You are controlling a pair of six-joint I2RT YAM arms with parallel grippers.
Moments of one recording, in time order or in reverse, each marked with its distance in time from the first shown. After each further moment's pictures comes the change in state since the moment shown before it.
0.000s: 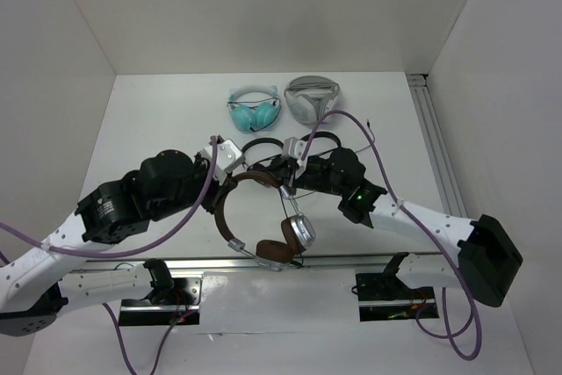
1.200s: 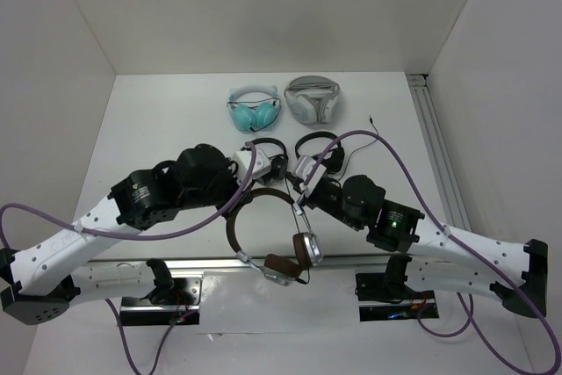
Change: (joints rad) left arm 0.012 0.143 0.010 -0.055 0.177 0.006; right arm 0.299 -0.311 0.058 -0.500 0.745 -0.191
